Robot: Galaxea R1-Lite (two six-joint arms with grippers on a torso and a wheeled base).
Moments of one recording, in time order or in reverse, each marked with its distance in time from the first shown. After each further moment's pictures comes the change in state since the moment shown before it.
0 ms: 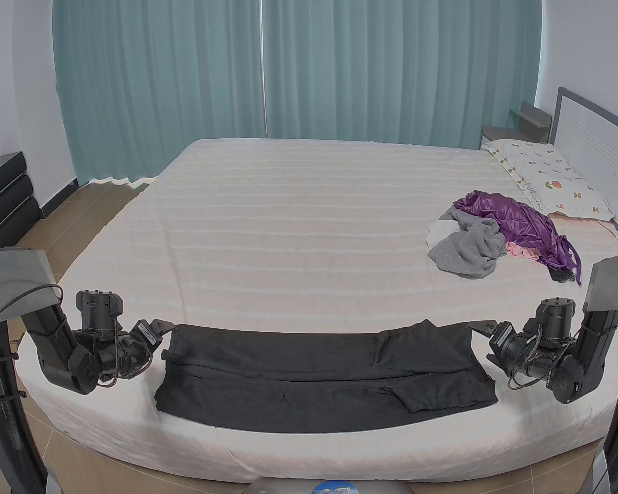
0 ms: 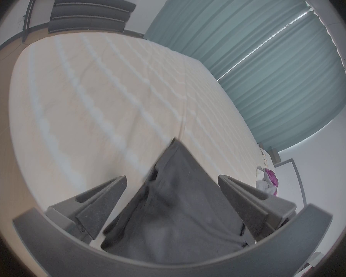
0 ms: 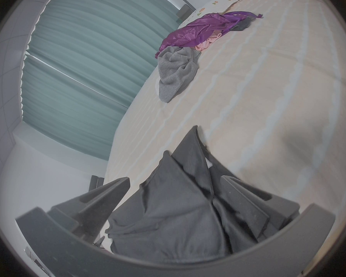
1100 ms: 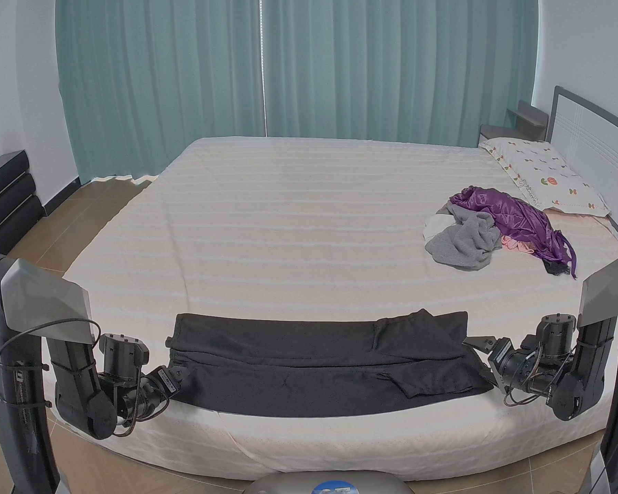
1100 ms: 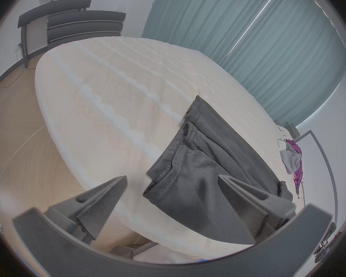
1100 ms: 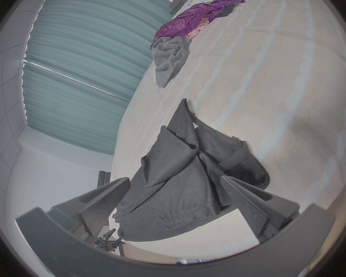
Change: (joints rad) left arm -0.144 0.113 0.243 -0.252 0.196 0.085; right arm 0.020 0.050 0.133 -0.170 0.066 0.072
